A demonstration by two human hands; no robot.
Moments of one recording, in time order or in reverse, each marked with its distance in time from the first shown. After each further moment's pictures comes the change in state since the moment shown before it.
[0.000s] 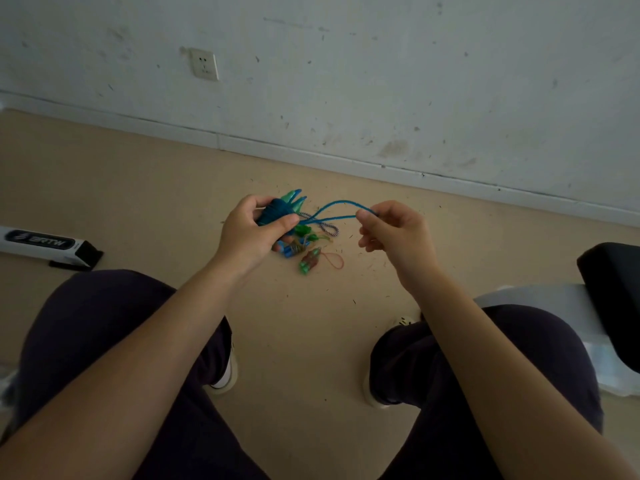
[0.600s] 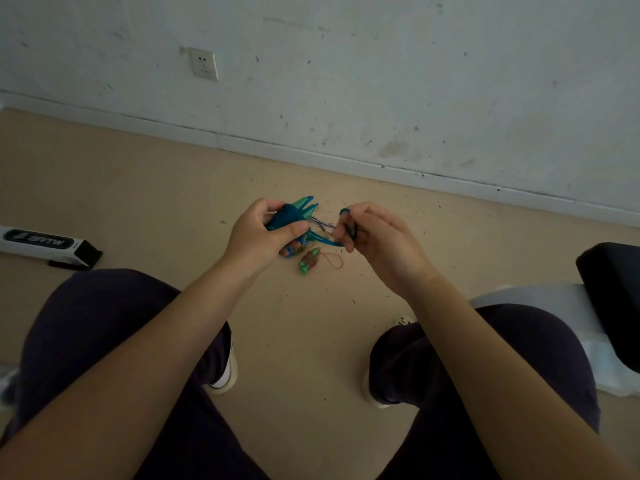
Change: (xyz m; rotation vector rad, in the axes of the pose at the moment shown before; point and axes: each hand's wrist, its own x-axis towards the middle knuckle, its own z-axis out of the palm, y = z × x) left_hand -0.006 0.000 0.007 0.007 -0.081 -0.012; right_hand -0.008 -0.005 0.011 0.290 -0.360 0.000
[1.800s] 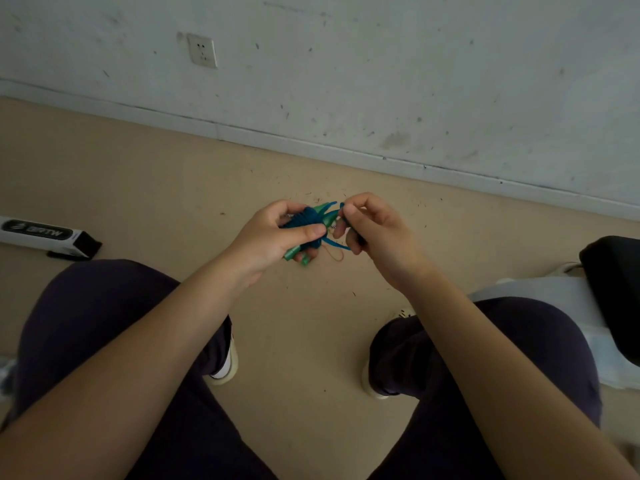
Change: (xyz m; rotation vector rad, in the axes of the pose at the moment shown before) left_hand -0.011 0.008 0.003 -0.115 -0.248 -0.097; right_hand 0.000 0.003 0.006 -0.231 0.070 0.009
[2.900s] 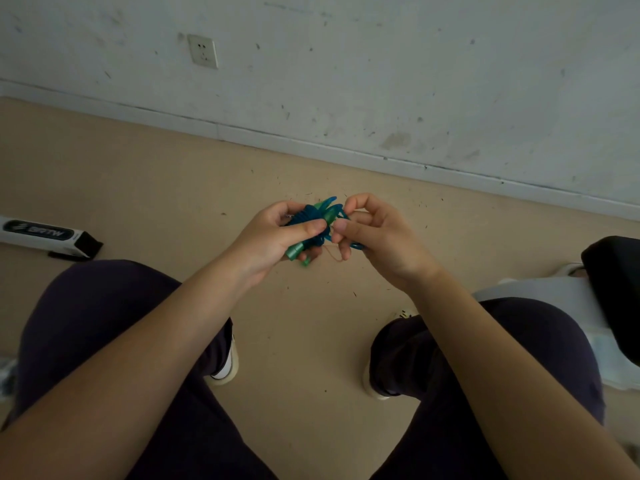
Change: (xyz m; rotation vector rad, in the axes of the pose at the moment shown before) left_hand -0.005 0.006 0.005 -0.146 -0.013 -0.027; right_hand 0.001 -0.002 -0.003 0.209 -0.163 -0.004
